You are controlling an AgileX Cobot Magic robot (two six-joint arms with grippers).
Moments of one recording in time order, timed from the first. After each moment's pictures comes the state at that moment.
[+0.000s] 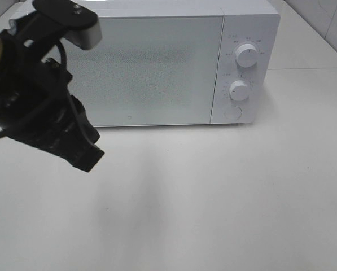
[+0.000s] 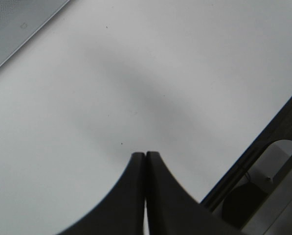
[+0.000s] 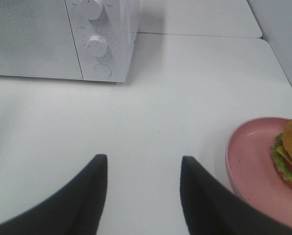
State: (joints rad) left arm -0.83 1.31 -0.98 0.00 0.76 0.01; right arm 0.03 0.00 -0.50 0.01 0.97 -0.03
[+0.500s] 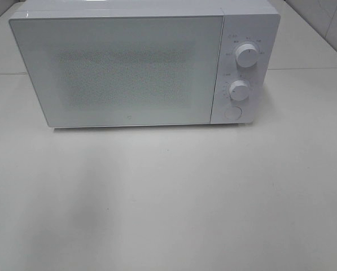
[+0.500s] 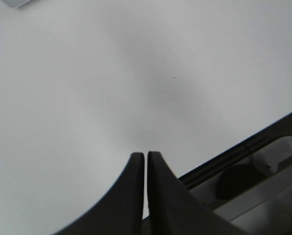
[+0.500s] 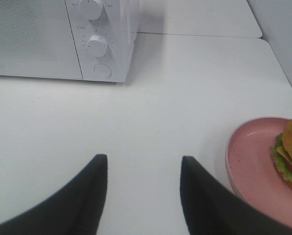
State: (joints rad) left arm -0.63 1.12 -0.97 0.04 1.07 -0.12; right arm 0.03 0.00 -0.50 0.01 0.97 -0.03
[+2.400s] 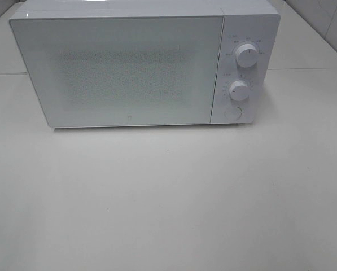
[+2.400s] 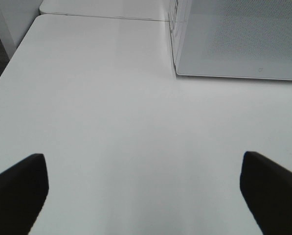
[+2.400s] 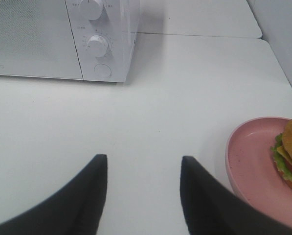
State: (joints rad) left arm 0.02 0.00 -0.52 -0.05 1.09 0.00; right arm 0.03 0.00 -0.50 0.01 0.97 -0.03
